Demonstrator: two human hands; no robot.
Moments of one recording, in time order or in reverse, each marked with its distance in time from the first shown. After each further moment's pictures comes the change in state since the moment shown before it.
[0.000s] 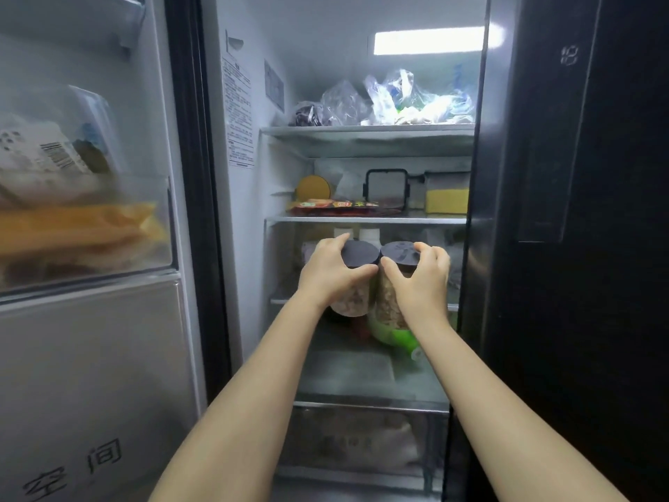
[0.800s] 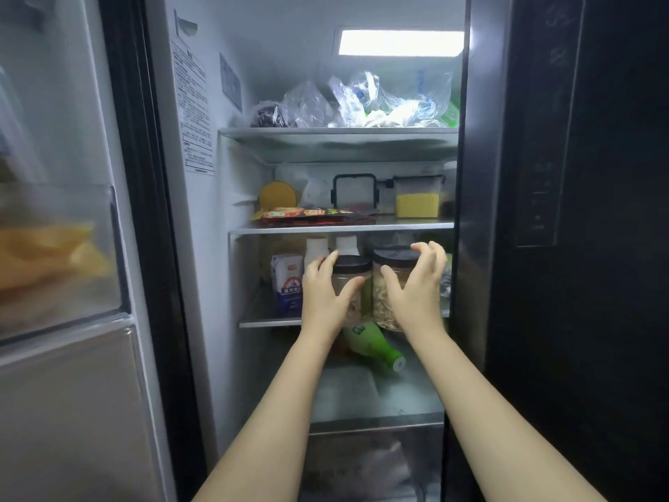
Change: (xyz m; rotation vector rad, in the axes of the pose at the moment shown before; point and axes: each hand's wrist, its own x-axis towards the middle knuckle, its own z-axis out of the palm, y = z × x) left_hand 0.007 -0.022 0.053 -0.221 0.117 0.070; right_hand 0.014 0.021 0.006 -0.097 0.075 -0.103
